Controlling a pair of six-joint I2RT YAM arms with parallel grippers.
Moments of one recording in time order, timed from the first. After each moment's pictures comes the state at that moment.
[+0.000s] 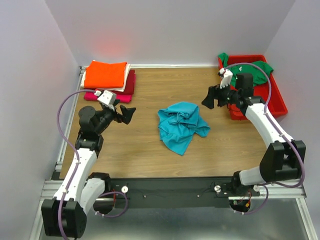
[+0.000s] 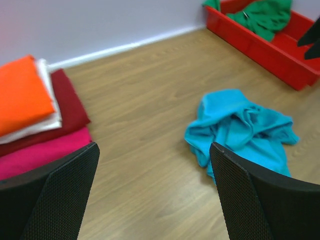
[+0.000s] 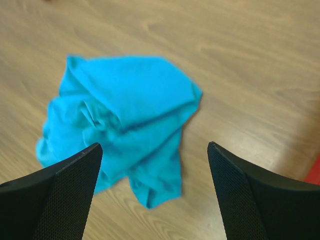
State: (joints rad) left arm -0.07 0.83 0.57 0.24 0.53 -0.08; right arm 0.09 1.43 1.15 -0.35 -0.54 -0.11
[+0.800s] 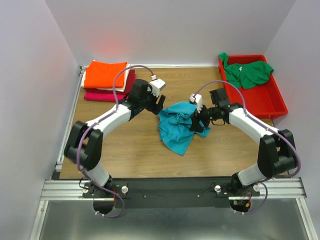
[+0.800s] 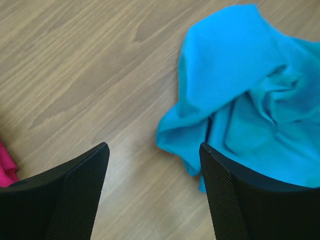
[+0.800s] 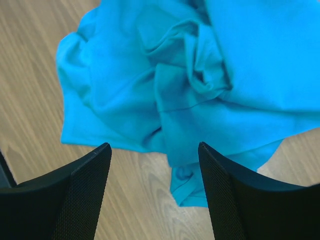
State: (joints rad) left arm -0.47 1.59 1.09 -0.07 0.25 0.11; right arm 0.31 1.49 0.97 -0.47 -0.66 -0.54
